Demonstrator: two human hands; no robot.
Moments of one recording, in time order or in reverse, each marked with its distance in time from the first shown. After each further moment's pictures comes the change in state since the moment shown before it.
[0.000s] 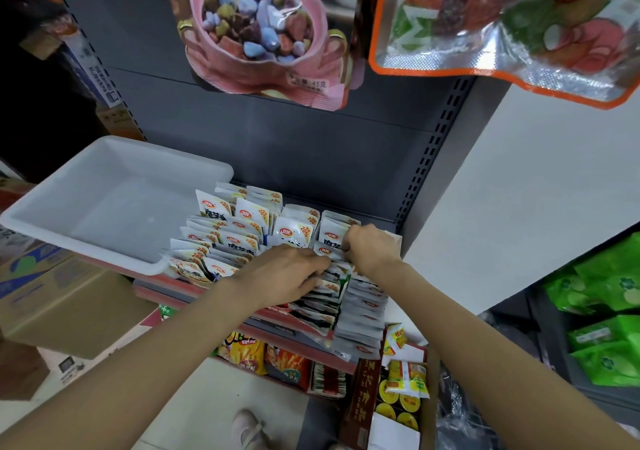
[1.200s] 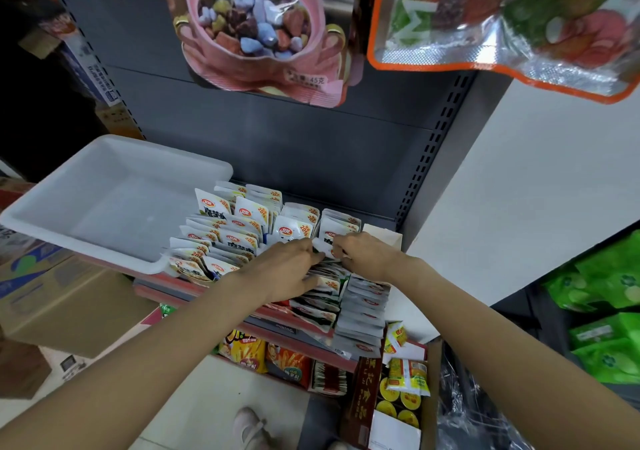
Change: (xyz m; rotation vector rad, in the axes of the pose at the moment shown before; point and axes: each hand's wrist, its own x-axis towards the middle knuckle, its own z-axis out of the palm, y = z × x) left_hand 0.010 0.006 -0.005 -0.005 -0.177 -0.186; right_hand -0.007 0.004 -0.009 0.095 -0.193 -0.317
